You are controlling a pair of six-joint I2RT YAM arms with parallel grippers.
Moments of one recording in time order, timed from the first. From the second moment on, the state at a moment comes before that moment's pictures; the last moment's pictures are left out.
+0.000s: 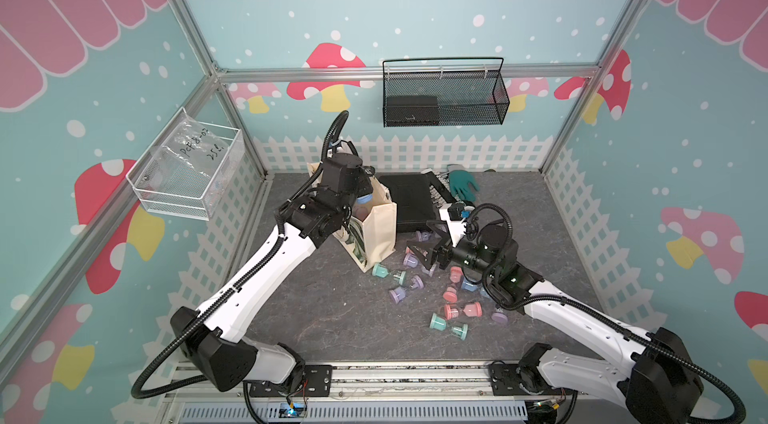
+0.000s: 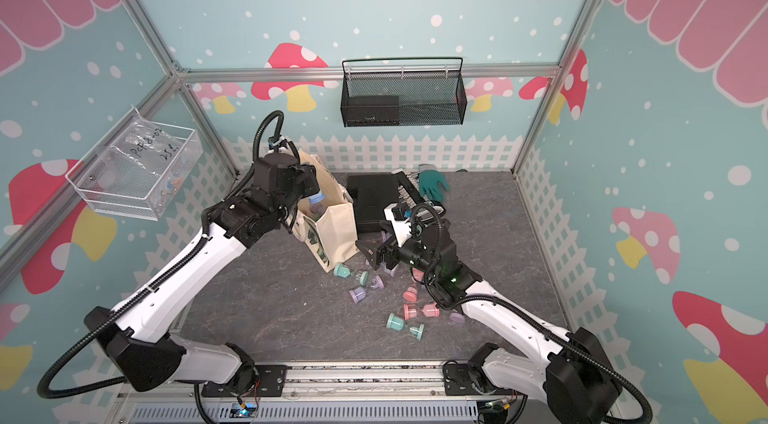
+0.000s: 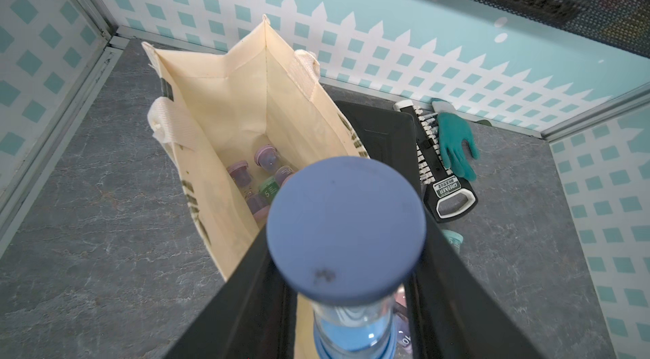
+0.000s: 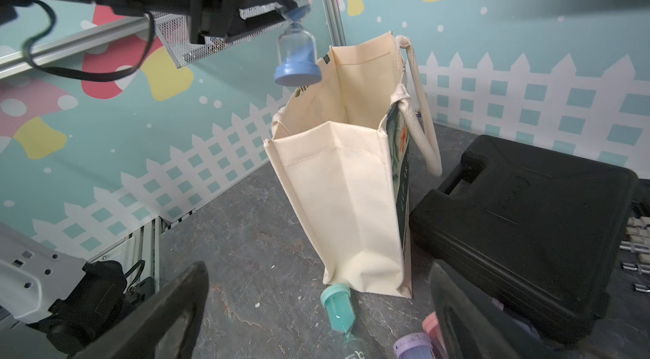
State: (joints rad) left arm -0.67 1.30 1.48 -0.60 -0.49 -0.58; right arm 0.66 1.09 0.65 0.29 -0.31 0.24
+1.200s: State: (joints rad) left arm -0.35 1.93 1.59 -0.53 -0.33 -0.80; right arm 0.66 1.20 0.74 0.38 -0.35 0.23
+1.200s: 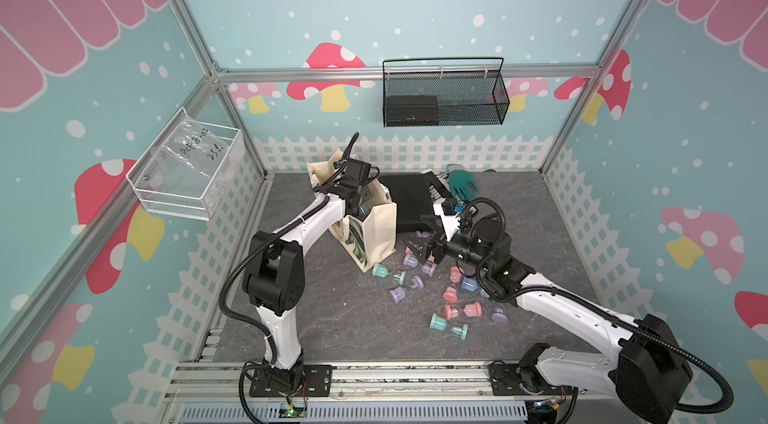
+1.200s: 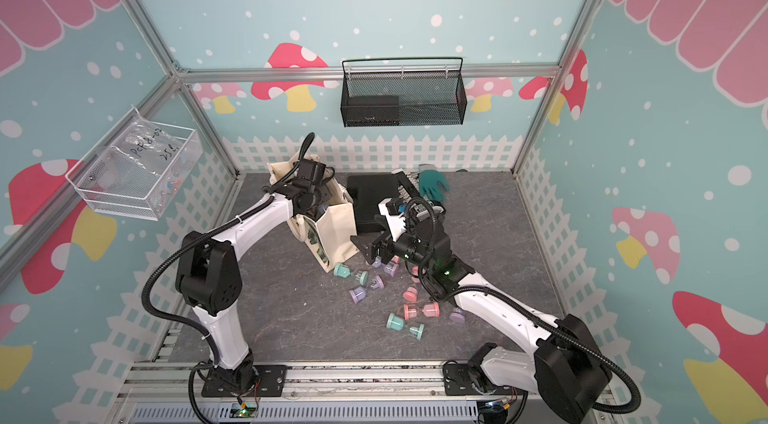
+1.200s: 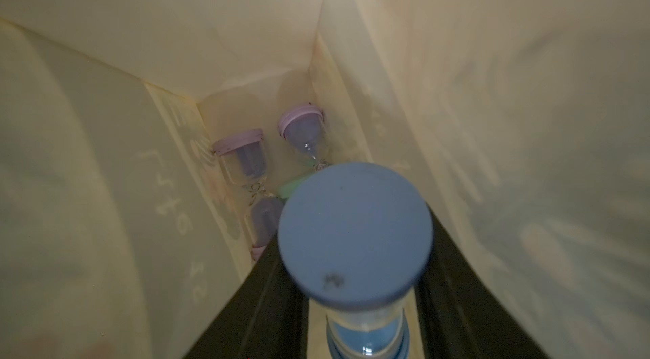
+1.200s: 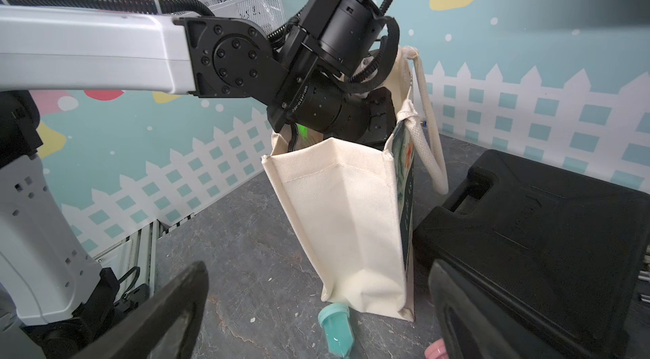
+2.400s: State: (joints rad) left arm -0.36 1.84 1.58 -0.53 -0.29 -0.82; right arm 0.64 1.18 0.73 0.39 -0.33 0.24
